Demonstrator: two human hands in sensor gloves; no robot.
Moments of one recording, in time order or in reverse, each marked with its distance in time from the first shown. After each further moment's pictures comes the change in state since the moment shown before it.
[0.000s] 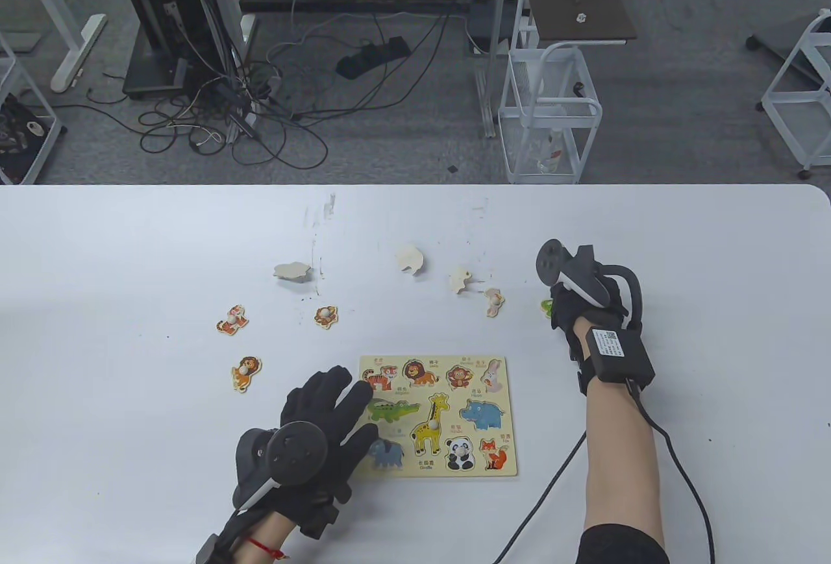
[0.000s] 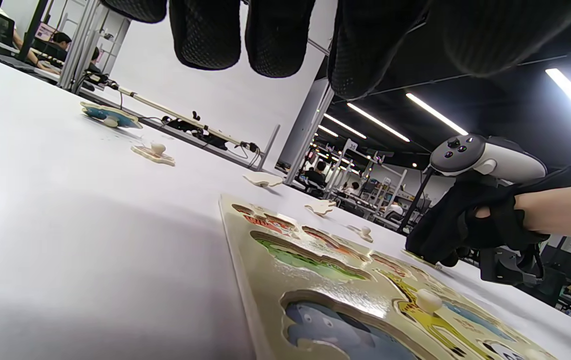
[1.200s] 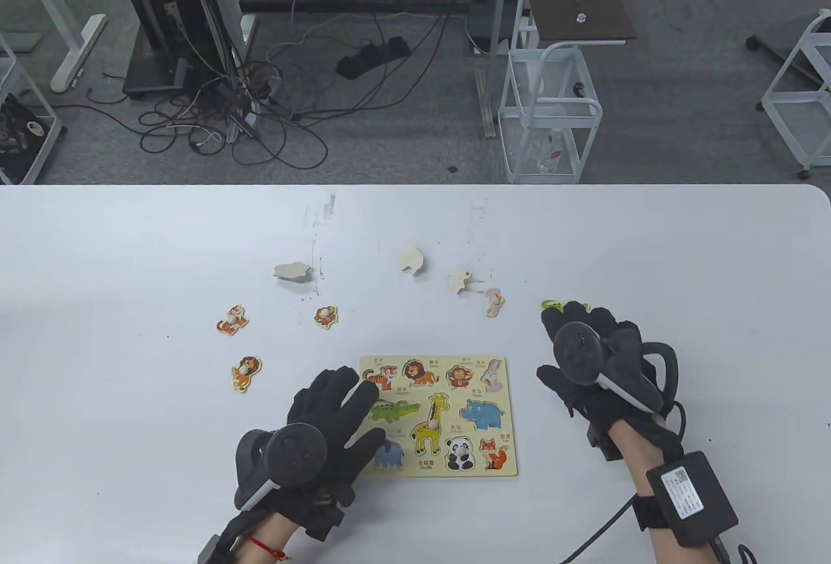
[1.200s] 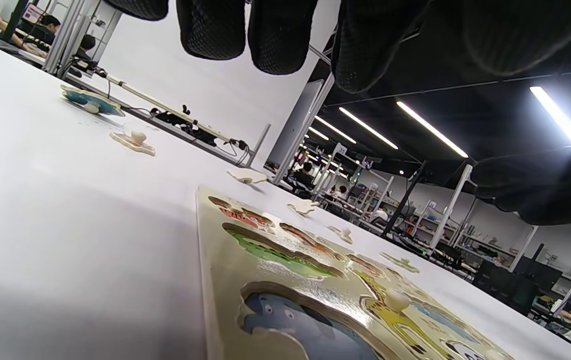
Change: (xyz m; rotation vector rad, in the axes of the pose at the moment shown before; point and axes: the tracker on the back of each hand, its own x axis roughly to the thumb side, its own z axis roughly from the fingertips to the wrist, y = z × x) left_hand 0.004 -0.003 0.001 0.004 -0.038 0.055; right_hand -0.007 -0.076 0.149 -0.102 -0.204 -0.066
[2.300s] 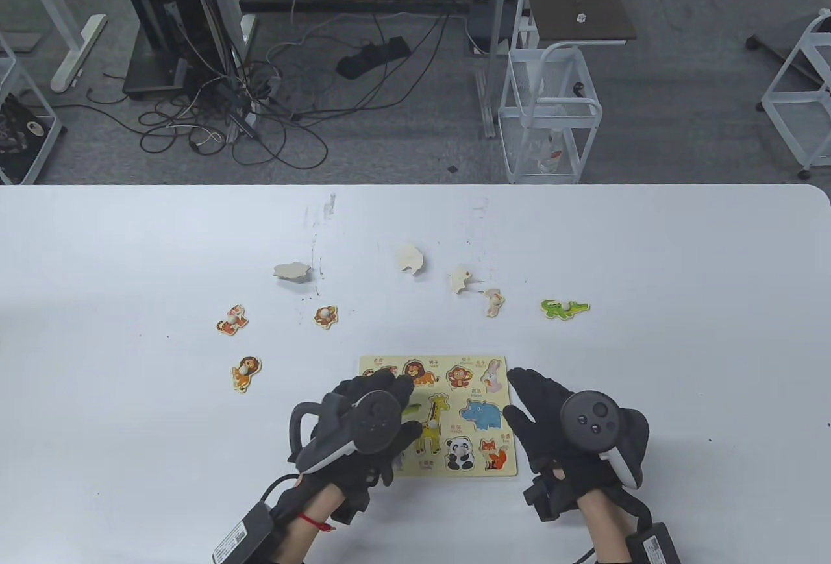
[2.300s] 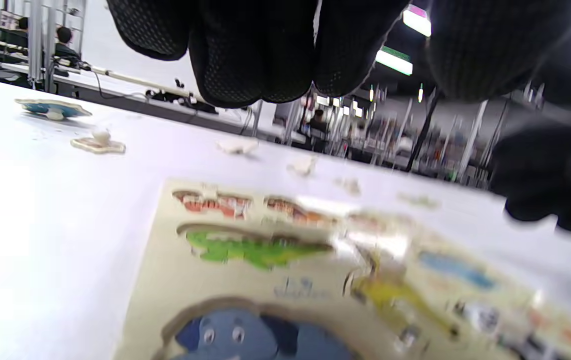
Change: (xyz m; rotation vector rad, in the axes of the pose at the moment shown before) left_hand 0.045 0.007 -0.034 -0.106 0.029 -0.140; right_hand 0.020 0.084 0.078 -0.095 -0.020 -0.673
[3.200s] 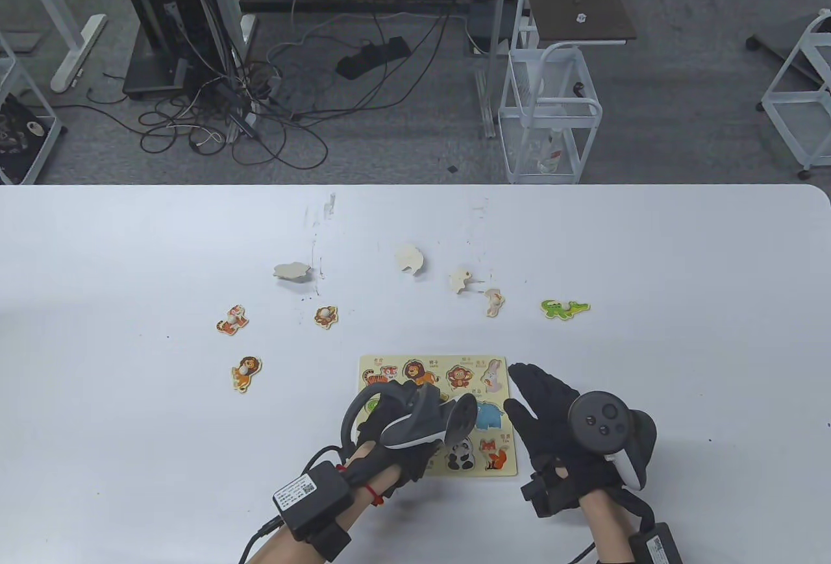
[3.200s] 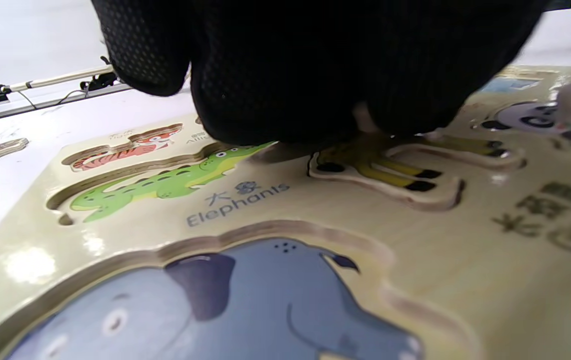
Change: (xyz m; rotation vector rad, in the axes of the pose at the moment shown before) left_hand 0.069 -0.075 -0.063 -0.318 -0.100 -0.513; right_hand 0.000 -0.007 0.000 -0.052 -0.018 -0.084
